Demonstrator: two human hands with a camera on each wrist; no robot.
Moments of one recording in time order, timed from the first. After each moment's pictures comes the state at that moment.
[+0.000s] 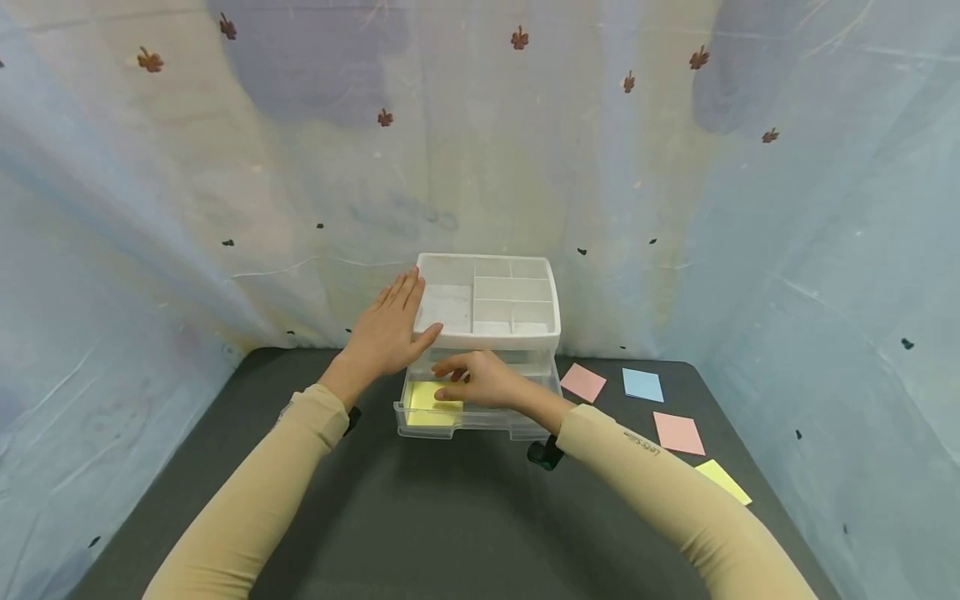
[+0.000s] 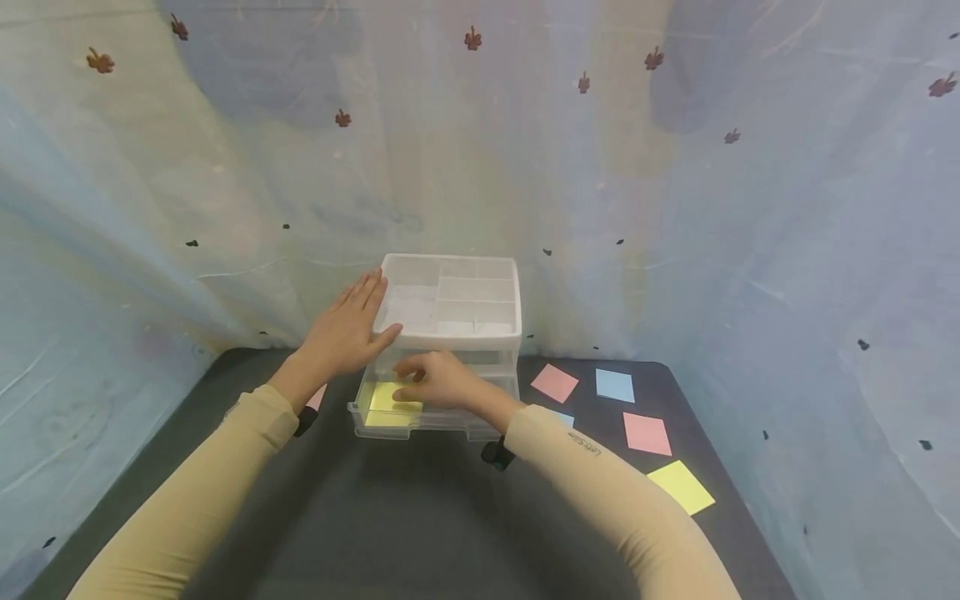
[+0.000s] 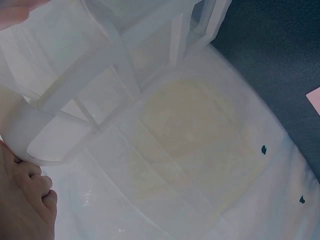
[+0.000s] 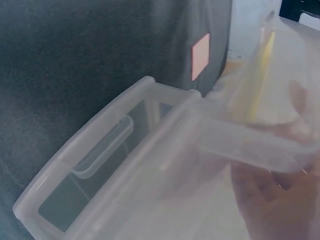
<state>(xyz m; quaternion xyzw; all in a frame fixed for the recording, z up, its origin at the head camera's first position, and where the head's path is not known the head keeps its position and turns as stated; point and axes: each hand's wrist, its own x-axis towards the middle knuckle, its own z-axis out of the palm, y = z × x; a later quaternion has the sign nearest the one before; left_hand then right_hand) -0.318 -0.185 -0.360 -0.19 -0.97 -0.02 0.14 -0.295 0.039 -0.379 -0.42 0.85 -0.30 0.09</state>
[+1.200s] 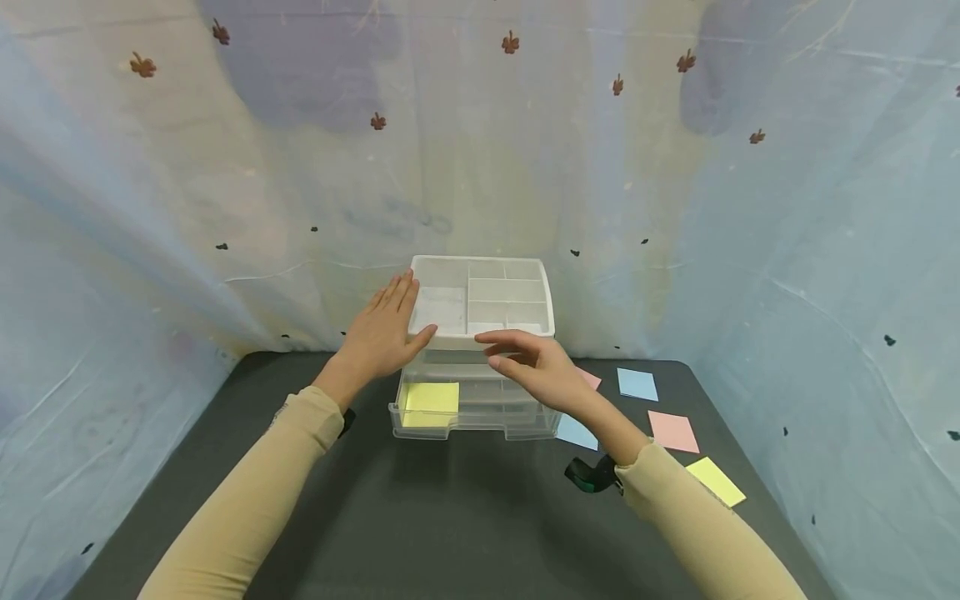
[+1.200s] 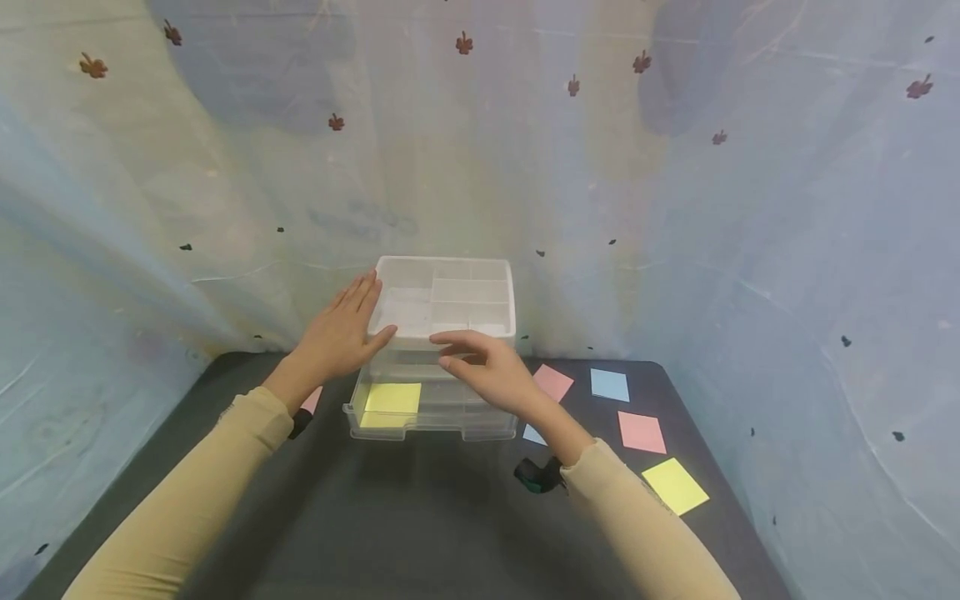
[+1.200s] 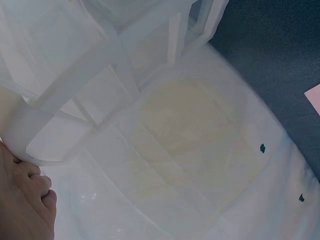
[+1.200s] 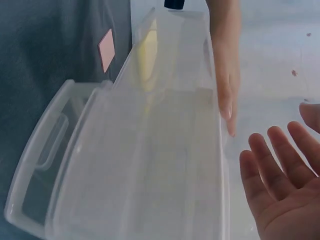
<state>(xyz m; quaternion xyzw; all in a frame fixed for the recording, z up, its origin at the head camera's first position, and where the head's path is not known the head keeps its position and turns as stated) -0.320 -0.184 -0.362 -0.19 -0.97 -0.02 0.14 -0.248 0.113 -0.343 -0.36 0.78 -0.51 -0.01</state>
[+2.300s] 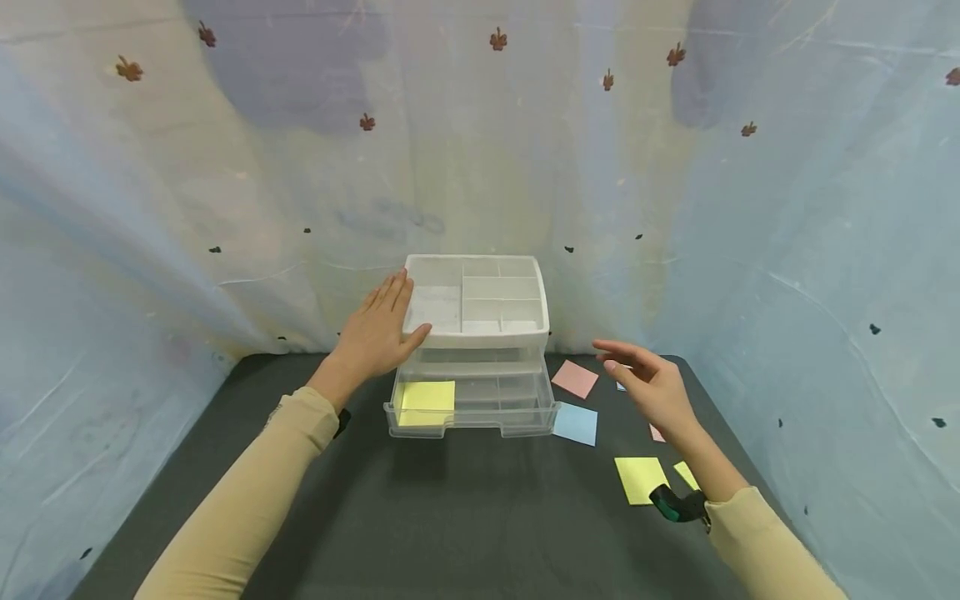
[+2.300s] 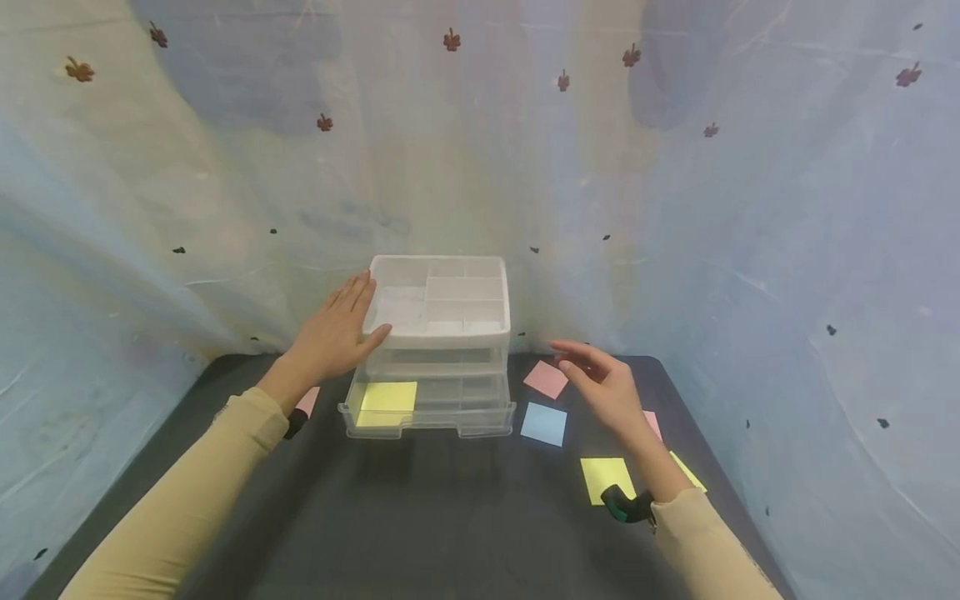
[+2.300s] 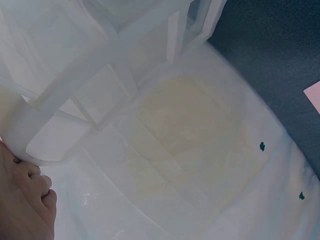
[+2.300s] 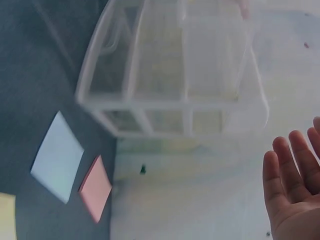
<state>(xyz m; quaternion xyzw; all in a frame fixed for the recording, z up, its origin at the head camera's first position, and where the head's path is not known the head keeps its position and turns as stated) -0.320 -0.184 -0.359 -0.20 -0.97 -0.01 0.14 -0.239 0.249 -0.386 -0.21 0.80 -0.54 -0.15</state>
